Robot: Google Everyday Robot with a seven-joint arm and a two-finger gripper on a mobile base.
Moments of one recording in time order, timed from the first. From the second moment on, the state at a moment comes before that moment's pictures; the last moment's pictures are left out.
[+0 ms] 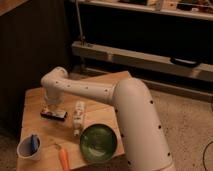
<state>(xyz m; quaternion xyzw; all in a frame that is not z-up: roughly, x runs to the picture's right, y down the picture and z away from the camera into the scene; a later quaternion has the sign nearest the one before) -0.302 0.073 0.853 -0.10 -0.35 -0.63 0.68</state>
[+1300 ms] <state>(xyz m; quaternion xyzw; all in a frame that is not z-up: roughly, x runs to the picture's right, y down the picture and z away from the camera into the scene) -0.303 0.067 0.916 -0.11 -0.31 -0.65 0.69</state>
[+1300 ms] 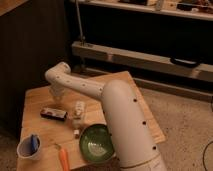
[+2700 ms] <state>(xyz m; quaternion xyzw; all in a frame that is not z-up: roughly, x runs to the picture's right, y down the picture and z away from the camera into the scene) -0.308 0.214 0.825 -0.13 -0.37 -0.74 0.55</state>
